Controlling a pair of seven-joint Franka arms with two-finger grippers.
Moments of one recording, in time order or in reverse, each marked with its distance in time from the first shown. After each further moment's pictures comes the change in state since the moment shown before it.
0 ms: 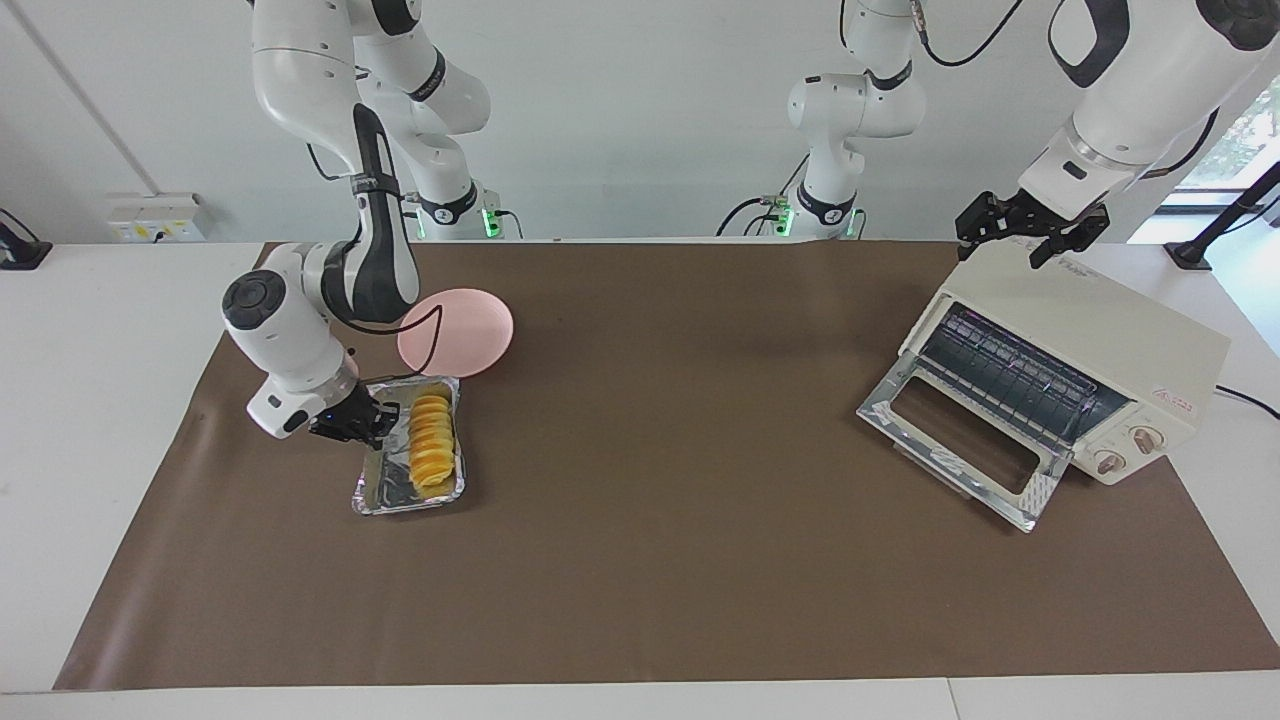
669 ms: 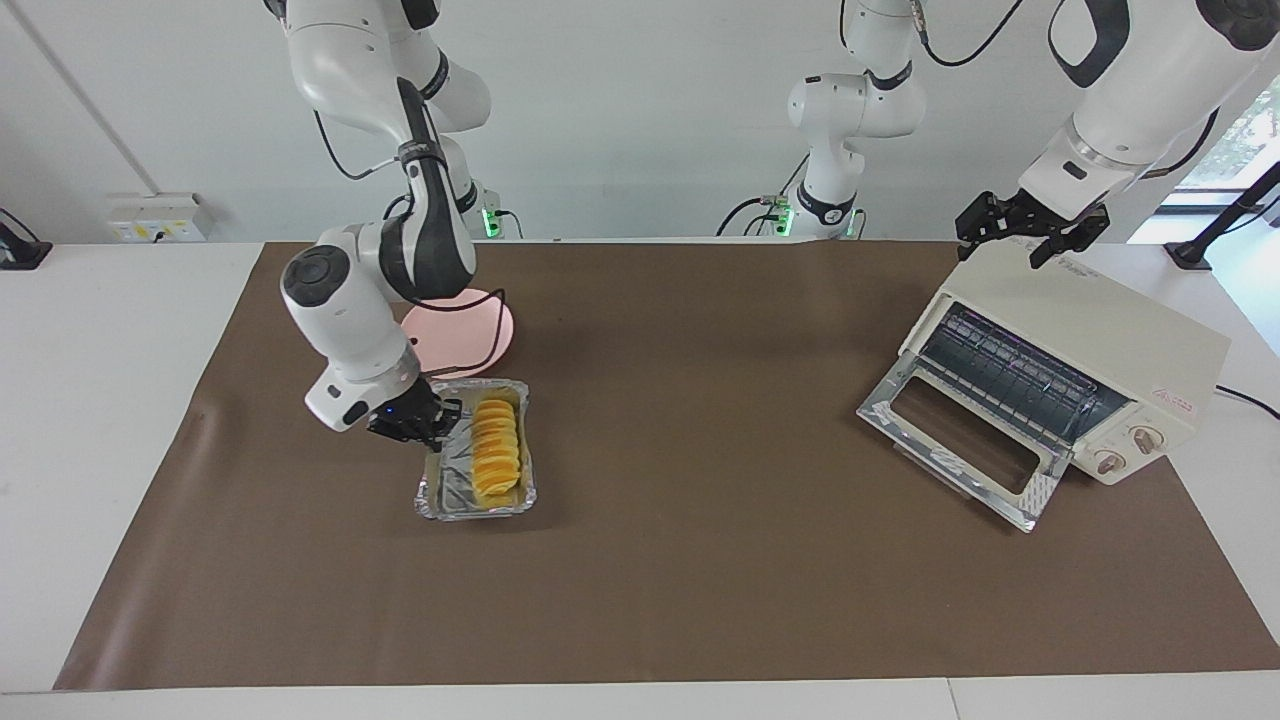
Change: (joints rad) left arm 0.000 0.000 0.000 0.000 0.000 0.000 0.000; right arm 0.261 0.004 0.018 0.145 0.029 -0.055 0.334
